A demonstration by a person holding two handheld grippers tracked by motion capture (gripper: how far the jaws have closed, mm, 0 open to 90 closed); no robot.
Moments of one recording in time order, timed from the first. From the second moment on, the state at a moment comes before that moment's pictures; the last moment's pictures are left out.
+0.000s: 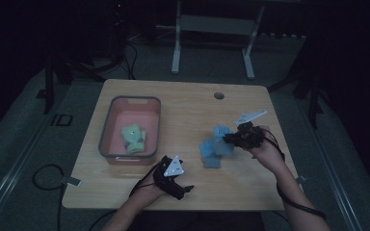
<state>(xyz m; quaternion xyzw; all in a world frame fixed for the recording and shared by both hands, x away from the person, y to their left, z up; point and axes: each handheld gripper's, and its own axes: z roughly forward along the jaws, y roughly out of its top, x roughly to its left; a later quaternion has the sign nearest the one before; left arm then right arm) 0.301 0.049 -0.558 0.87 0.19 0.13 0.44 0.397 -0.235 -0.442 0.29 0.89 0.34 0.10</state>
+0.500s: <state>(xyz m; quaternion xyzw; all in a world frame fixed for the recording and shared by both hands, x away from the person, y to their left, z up) 0.301 0.050 -0.558 0.87 0.19 0.12 0.44 0.403 -0.203 -0.478 0.27 0.91 0.31 0.06</state>
